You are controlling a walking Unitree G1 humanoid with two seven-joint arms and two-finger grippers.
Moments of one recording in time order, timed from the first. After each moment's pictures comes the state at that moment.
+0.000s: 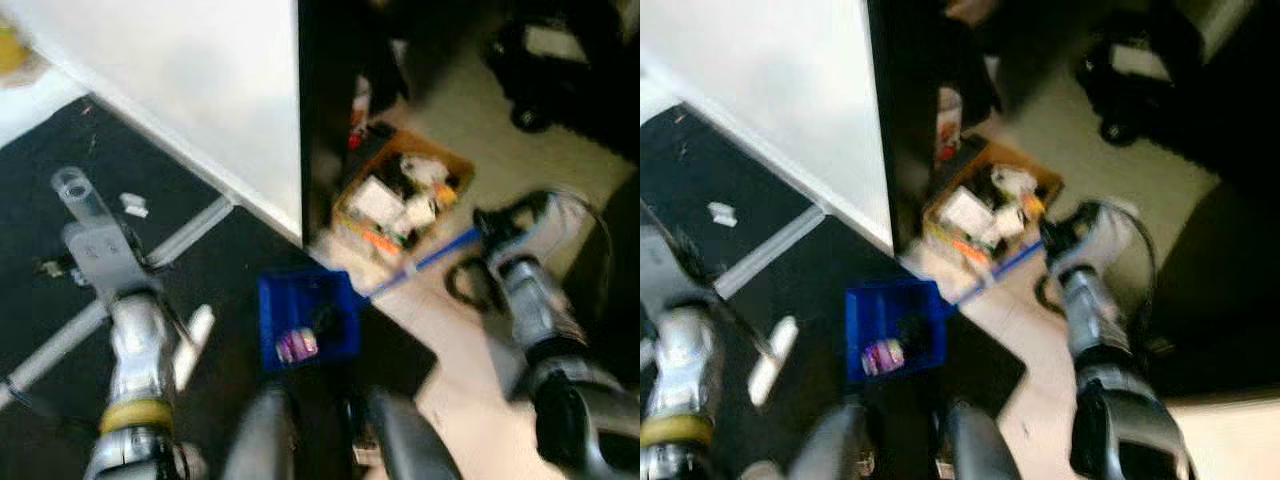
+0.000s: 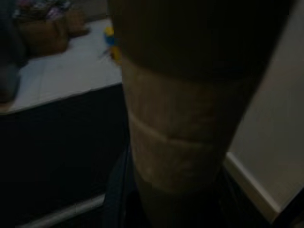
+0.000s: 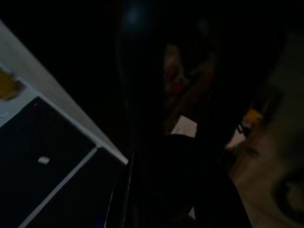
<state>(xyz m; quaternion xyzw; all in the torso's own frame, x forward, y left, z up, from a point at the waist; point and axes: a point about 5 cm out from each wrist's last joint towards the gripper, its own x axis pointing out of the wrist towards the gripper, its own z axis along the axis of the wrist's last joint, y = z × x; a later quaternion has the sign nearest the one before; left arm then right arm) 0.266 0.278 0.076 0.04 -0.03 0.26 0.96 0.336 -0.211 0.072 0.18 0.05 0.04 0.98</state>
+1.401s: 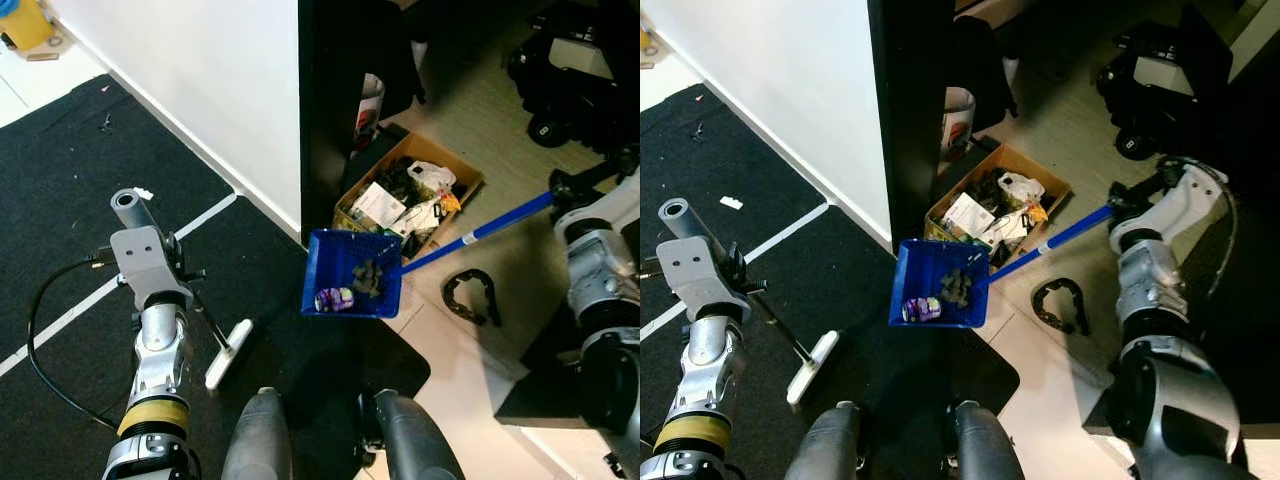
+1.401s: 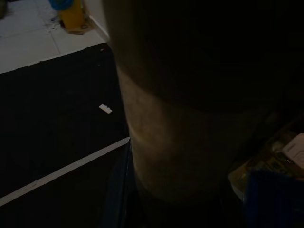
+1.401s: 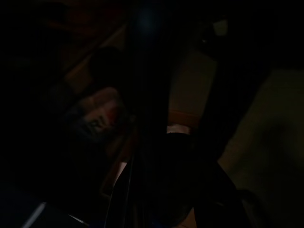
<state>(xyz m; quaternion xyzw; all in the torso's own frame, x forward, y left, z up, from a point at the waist) 0.274 0.247 0.060 0.02 0.03 0.14 0.99 0.343 -0.300 0.119 0.18 0.02 -0.13 0.98</state>
